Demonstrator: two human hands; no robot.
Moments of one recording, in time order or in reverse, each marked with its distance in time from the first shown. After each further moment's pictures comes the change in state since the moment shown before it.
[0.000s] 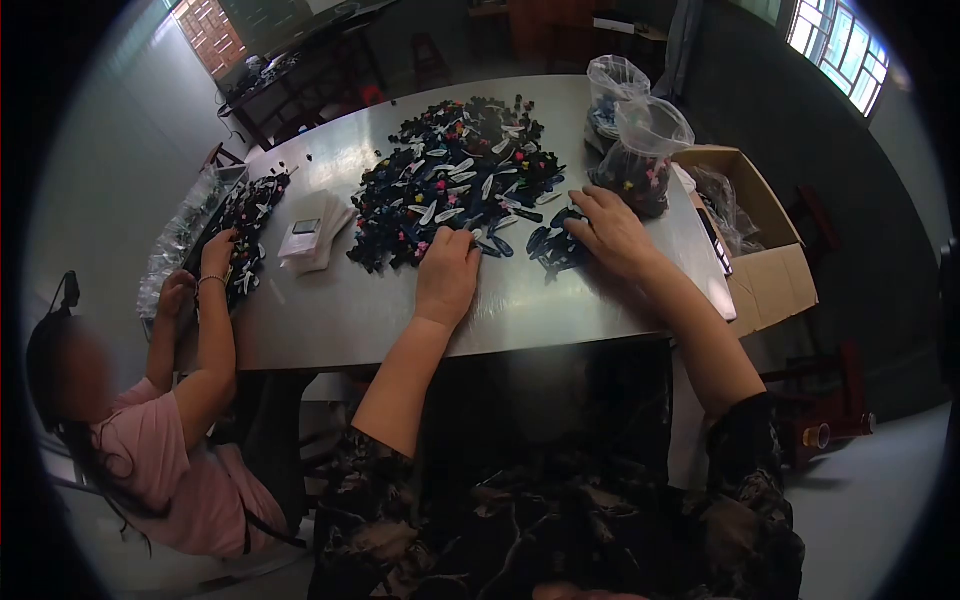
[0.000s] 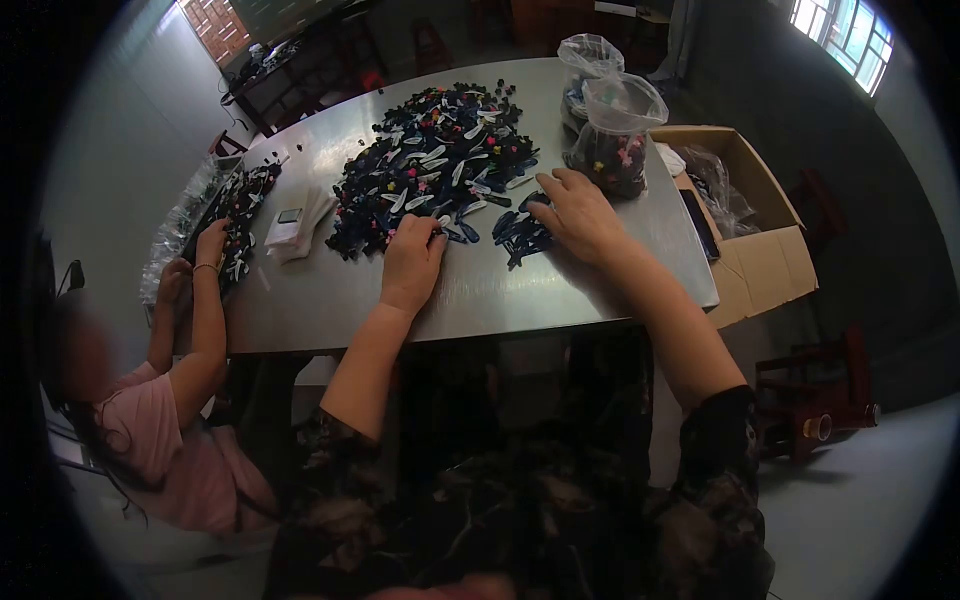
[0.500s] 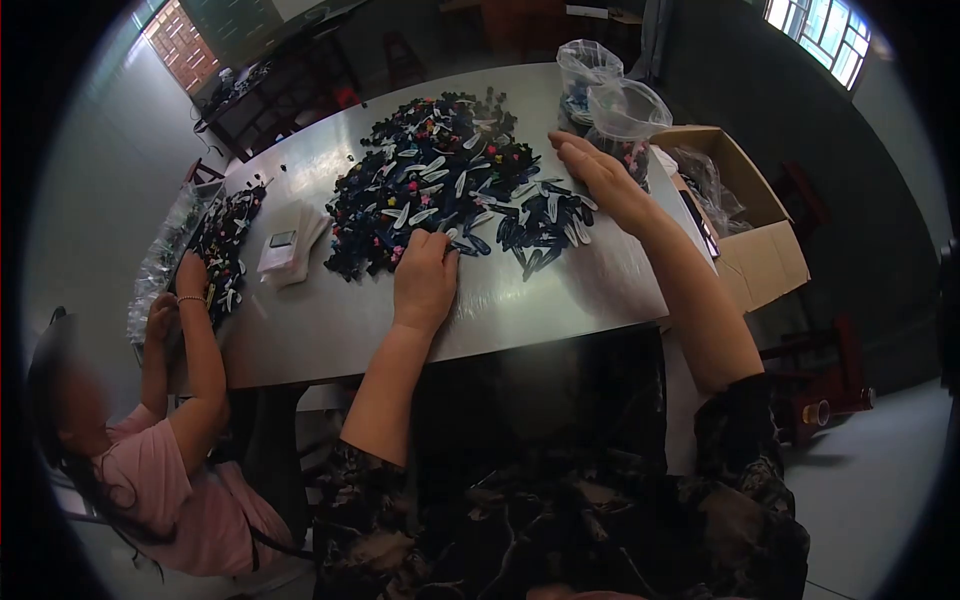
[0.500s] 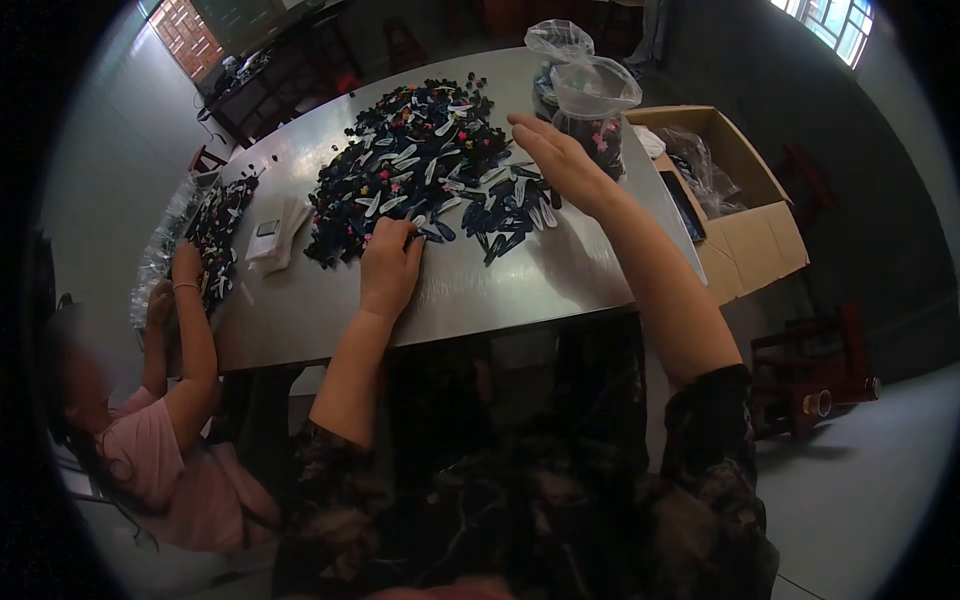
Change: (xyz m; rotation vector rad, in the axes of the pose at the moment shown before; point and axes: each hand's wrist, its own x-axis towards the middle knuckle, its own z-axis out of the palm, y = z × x) left_hand -0.002 0.003 -0.001 -0.006 -0.014 0.002; right_hand 0.034 0.001 -0.036 0.822 0.063 0.244
